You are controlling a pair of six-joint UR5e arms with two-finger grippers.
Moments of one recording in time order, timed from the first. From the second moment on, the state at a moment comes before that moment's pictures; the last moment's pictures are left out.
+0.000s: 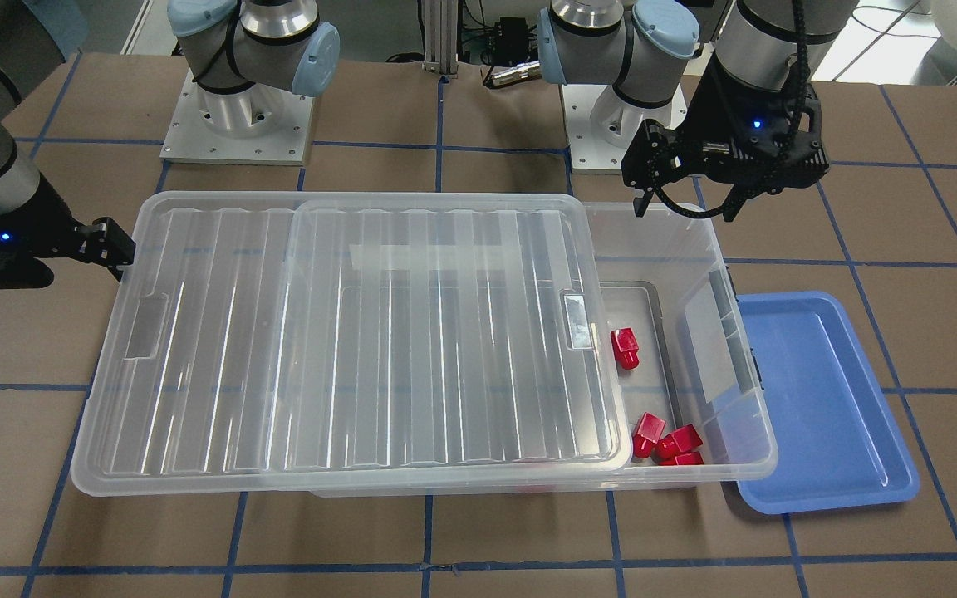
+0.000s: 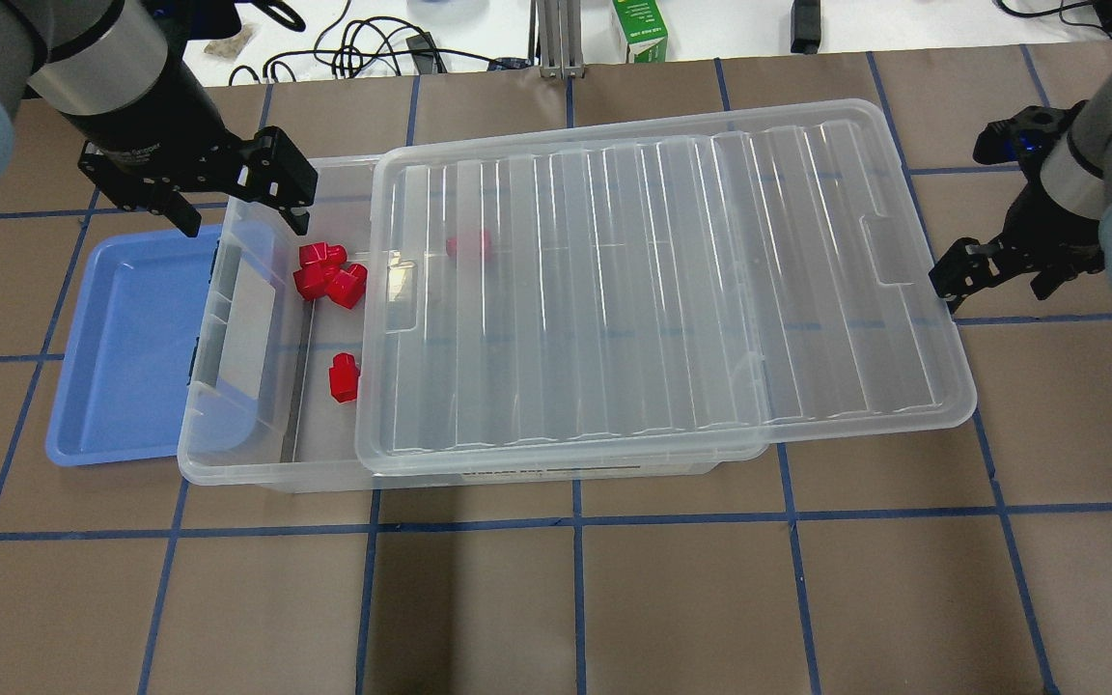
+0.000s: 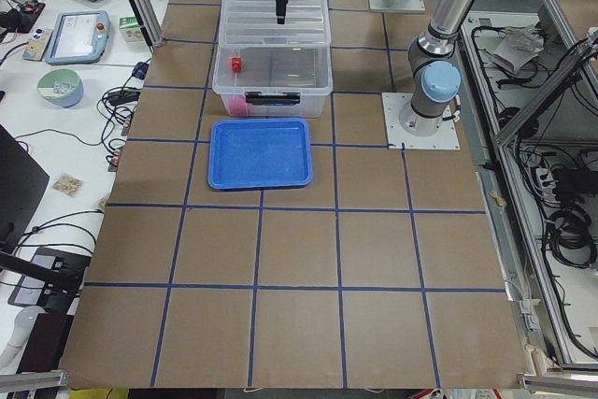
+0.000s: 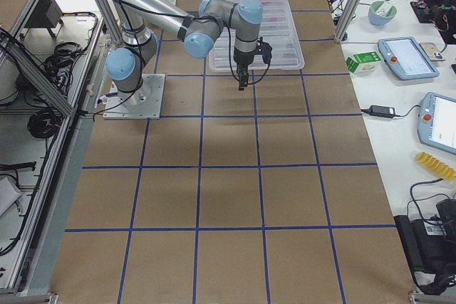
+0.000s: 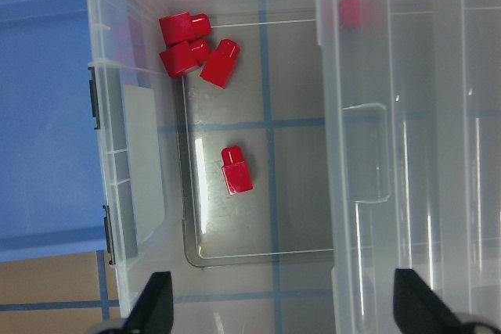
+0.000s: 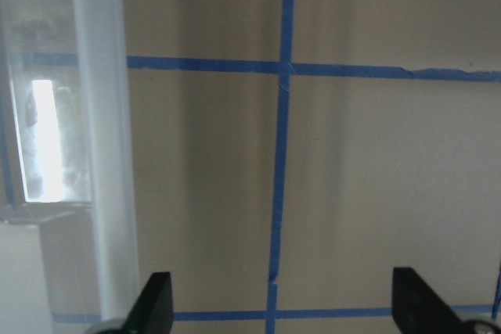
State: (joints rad) left arm -1.54 -1.54 -1.57 -1.55 1.56 0.06; right arm 1.27 -1.54 1.90 -1.94 -1.64 -0.42
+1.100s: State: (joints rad) left arm -1.54 -1.54 -1.57 -1.55 1.56 0.06; right arm 1.52 -1.51 1.86 -1.96 -1.63 -0.26
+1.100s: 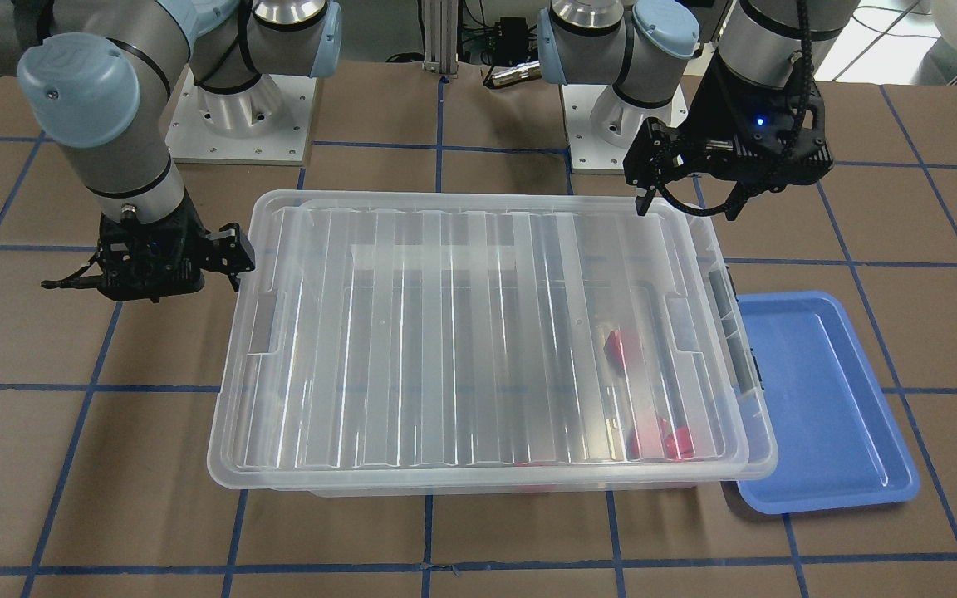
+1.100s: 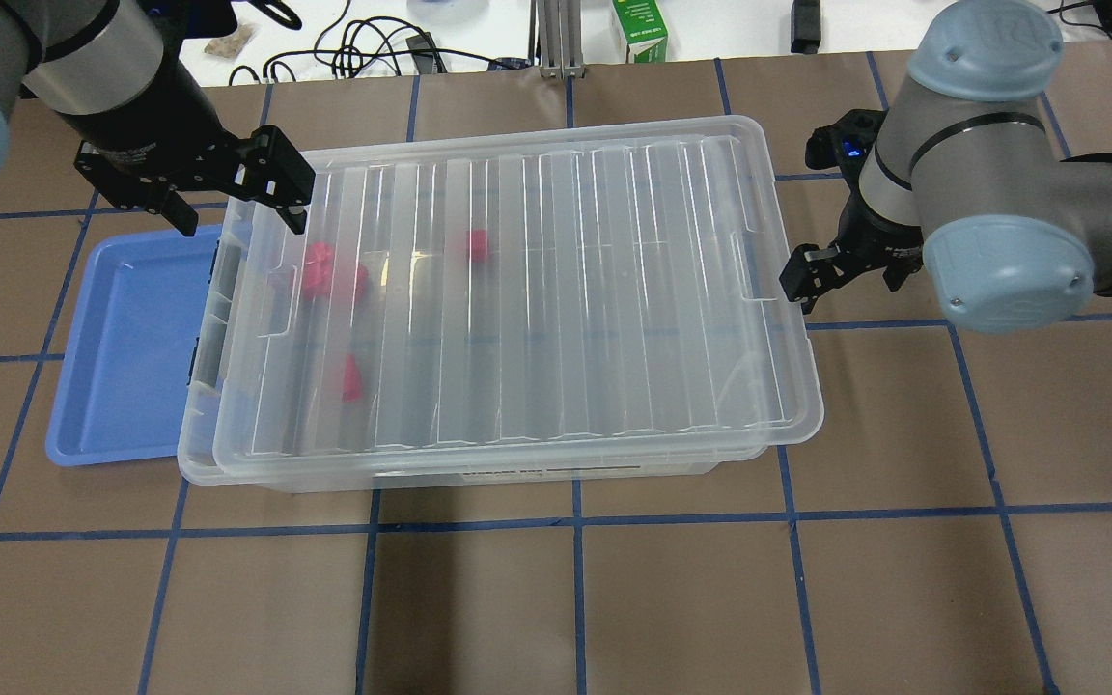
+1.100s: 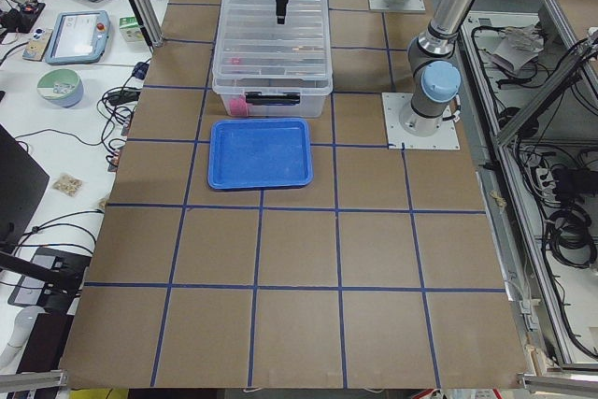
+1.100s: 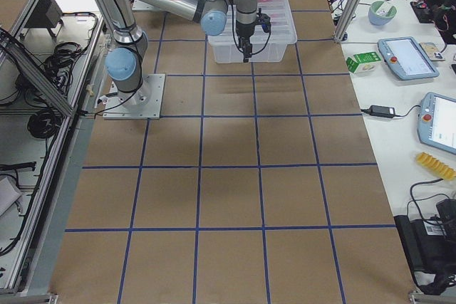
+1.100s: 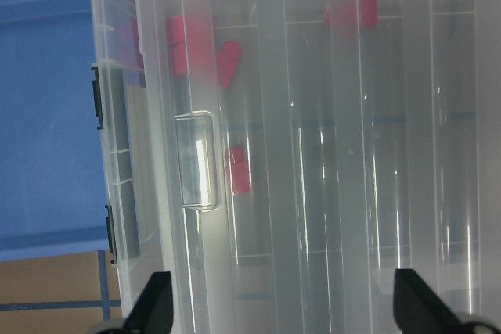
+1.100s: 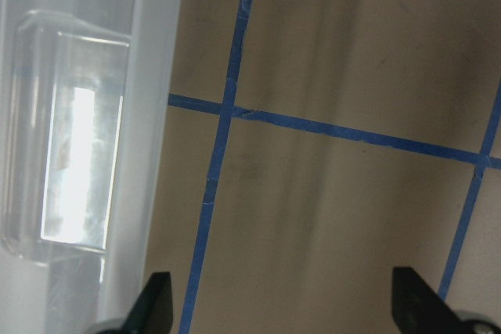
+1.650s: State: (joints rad) left arm -1.54 -1.54 -1.57 -1.55 1.56 0.06; right arm 1.58 -1.52 1.52 -1.65 -1.59 -0.11
